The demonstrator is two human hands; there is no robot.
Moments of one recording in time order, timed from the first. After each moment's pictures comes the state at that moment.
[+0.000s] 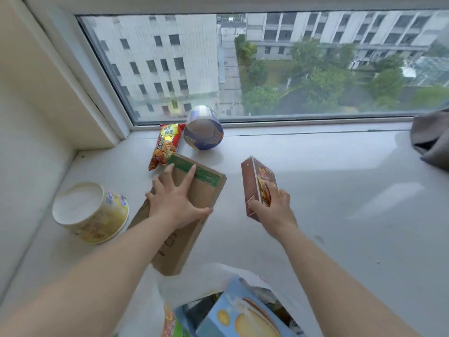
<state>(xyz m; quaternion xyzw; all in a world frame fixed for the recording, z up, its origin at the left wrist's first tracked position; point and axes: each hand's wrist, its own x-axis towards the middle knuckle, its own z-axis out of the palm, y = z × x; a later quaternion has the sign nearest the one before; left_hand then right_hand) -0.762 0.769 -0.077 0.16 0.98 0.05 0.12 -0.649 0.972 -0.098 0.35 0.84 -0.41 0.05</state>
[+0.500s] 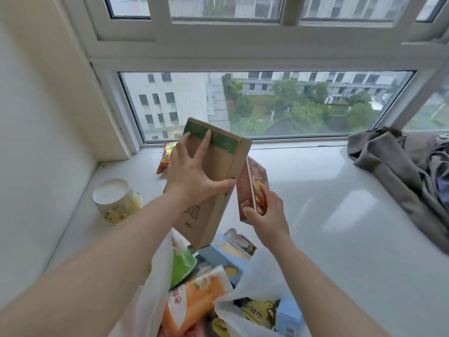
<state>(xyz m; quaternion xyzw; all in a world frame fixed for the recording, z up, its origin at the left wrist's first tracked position) -0.613 0.756 0.097 0.28 0.91 0.29 -0.06 -0.482 0.902 0.022 0.30 0.83 -0.46 -0.12</state>
